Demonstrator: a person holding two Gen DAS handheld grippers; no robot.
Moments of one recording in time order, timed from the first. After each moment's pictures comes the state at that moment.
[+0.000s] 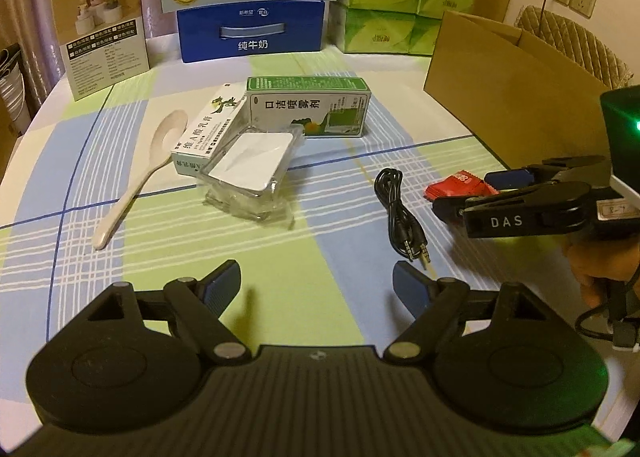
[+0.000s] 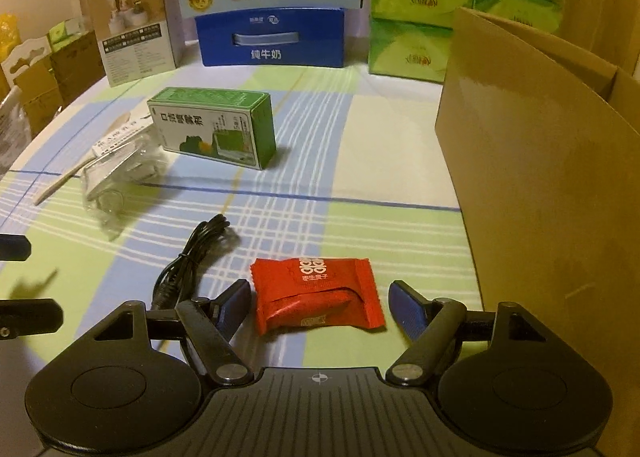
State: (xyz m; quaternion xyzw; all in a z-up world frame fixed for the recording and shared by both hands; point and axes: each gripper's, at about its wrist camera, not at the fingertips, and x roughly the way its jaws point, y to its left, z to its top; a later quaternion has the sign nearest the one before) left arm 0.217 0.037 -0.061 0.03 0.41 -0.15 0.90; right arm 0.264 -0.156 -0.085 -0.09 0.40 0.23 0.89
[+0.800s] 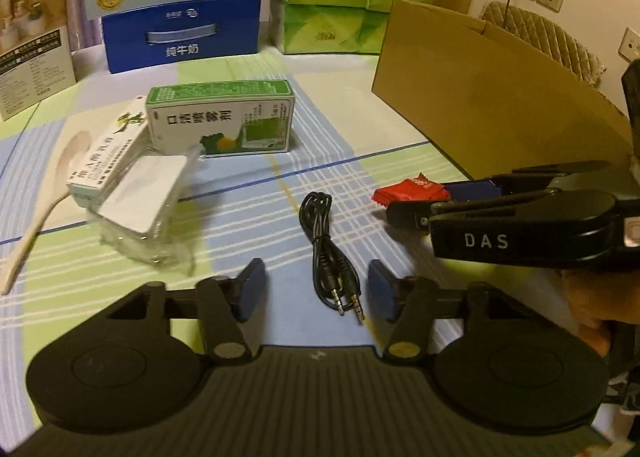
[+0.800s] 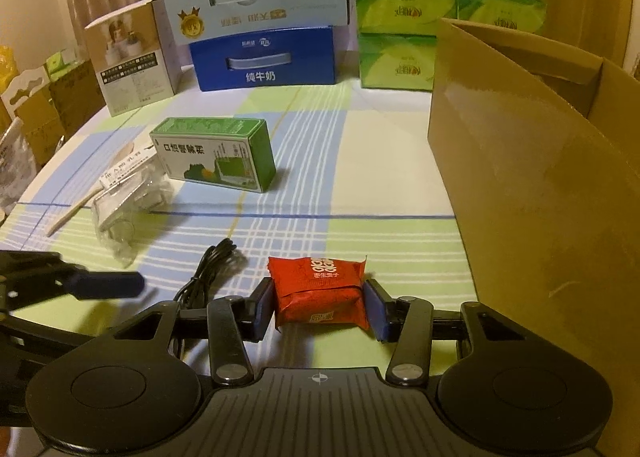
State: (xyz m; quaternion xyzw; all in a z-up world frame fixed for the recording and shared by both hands) left arm 0.248 -0.017 -0.084 0.02 0.39 -0.22 0.89; right arm 0.262 -0.162 -0.072 -0.05 0.39 0.23 0.89
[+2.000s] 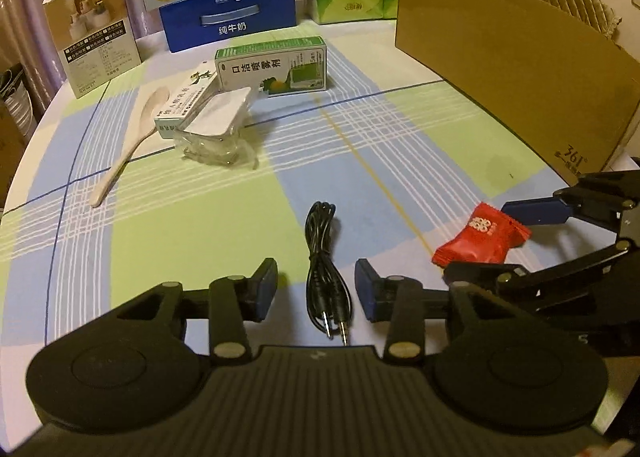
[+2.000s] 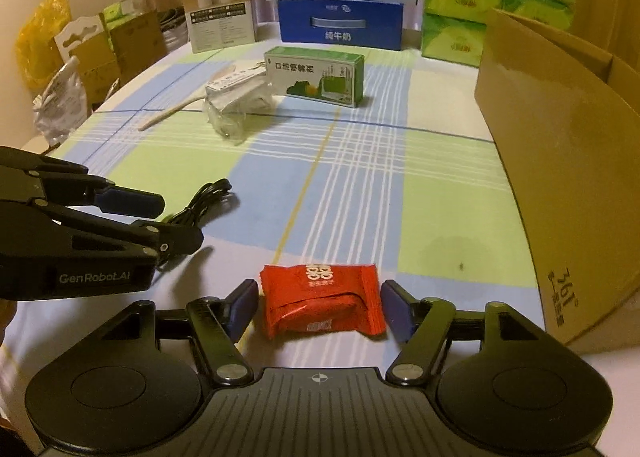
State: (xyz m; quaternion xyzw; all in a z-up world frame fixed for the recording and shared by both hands) left arm 0.161 0.005 -0.071 0.08 0.42 -0.14 0.89; right arm 0.142 -0.157 -0.074 -0.10 0.40 0.28 0.87
